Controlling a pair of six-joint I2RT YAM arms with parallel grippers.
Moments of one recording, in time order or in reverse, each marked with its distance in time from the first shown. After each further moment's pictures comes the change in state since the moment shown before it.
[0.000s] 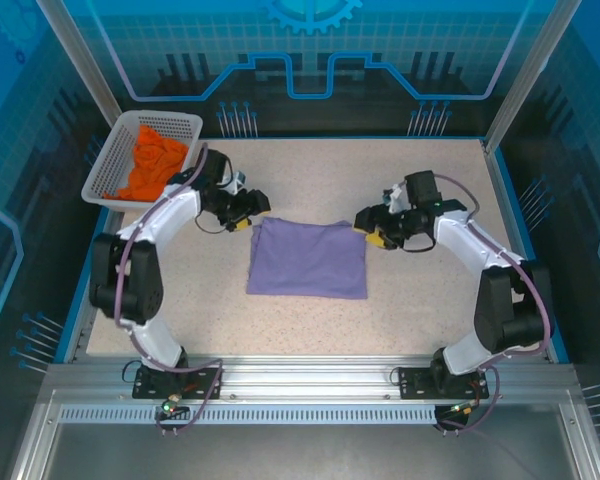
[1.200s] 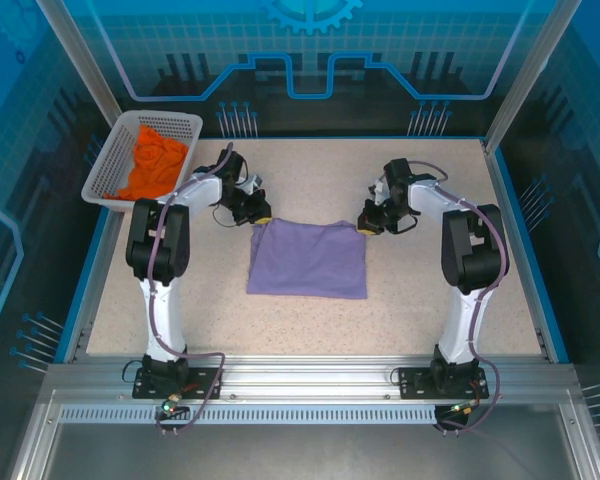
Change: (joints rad) left arm -0.006 0.320 0.176 0.037 0.055 0.116; right arm 0.020 0.443 0.338 -0.171 0.165 -0.240
